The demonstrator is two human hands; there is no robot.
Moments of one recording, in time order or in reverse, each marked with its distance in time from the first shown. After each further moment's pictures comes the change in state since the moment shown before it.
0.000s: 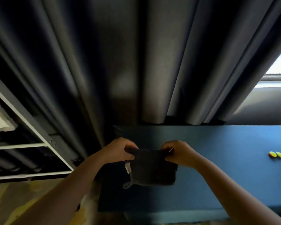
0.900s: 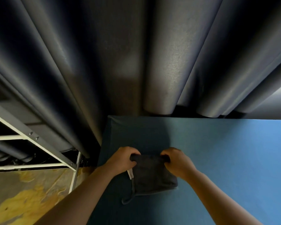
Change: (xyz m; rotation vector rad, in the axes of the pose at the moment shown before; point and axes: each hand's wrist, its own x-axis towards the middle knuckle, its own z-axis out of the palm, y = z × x) left_hand 0.095 -0.106 0.078 0.057 0.100 -0.029; right_hand 0.111 0.073 0.105 -0.062 0.006 0.139
